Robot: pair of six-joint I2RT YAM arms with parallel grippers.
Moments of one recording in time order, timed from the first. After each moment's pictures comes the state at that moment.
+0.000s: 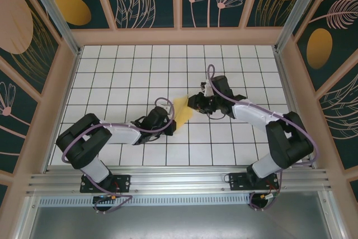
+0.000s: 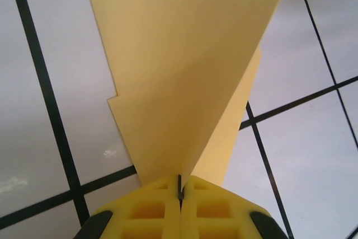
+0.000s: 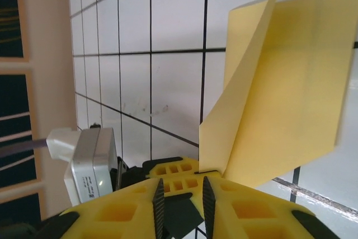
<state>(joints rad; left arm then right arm) -0.80 1.63 0.57 0.31 0.09 -0.67 0.52 1.53 0.85 -0.09 -0.59 0.80</state>
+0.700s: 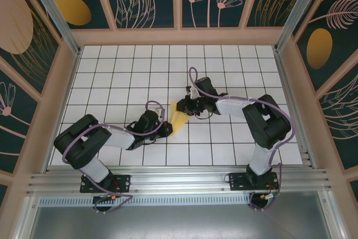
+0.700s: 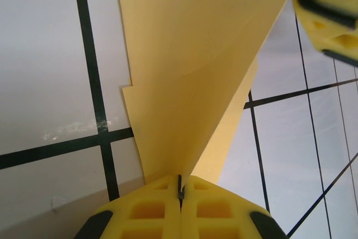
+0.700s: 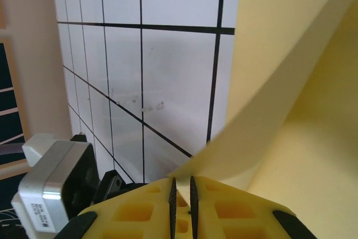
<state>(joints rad) -0.75 1.62 0.42 0.51 0.21 -0.86 0.59 1.81 0.97 0.00 -0.66 0.80</state>
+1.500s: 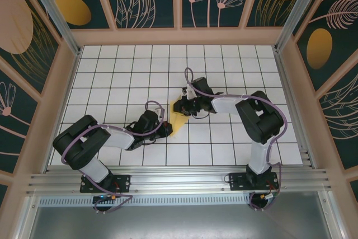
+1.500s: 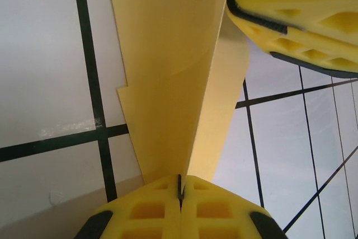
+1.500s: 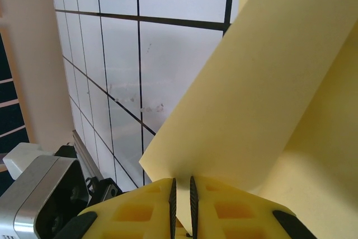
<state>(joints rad) -0.75 1.61 0.42 0.51 0.21 -0.87 0.60 1.89 1.02 0.02 -0.71 0.80</state>
